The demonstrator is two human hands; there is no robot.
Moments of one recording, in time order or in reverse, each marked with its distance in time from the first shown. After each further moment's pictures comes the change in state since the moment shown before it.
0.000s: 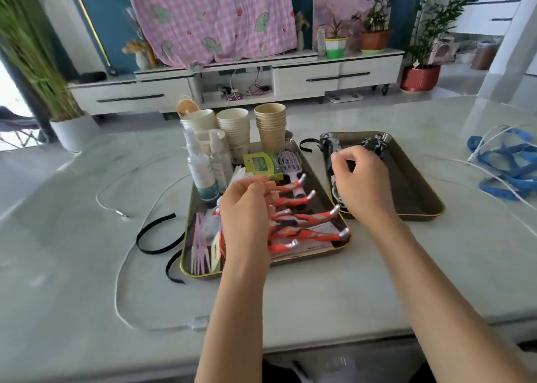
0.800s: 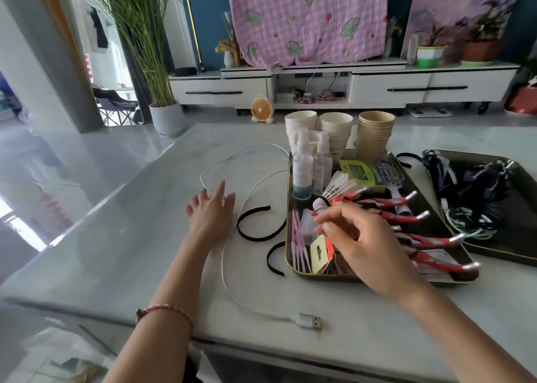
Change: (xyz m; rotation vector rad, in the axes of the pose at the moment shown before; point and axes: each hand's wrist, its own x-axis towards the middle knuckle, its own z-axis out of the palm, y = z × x) left_hand 0.167 -0.027 -0.223 1.398 0.211 0.121; right_hand -0.086 -0.090 0.064 0.416 -0.591 -0.296
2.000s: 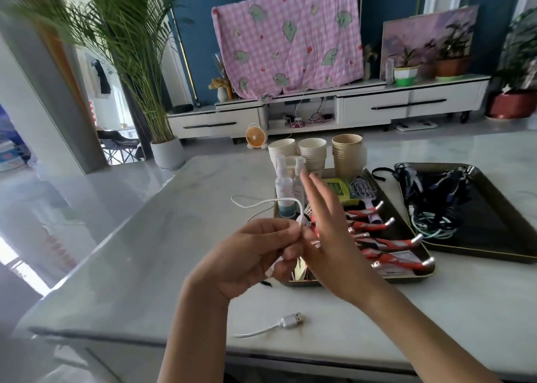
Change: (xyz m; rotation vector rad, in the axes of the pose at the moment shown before) left_hand -0.155 0.094 -0.098 -1.327 -0.984 0.380; right_hand -0.009 -0.016 0.000 -0.090 0.074 -0.301
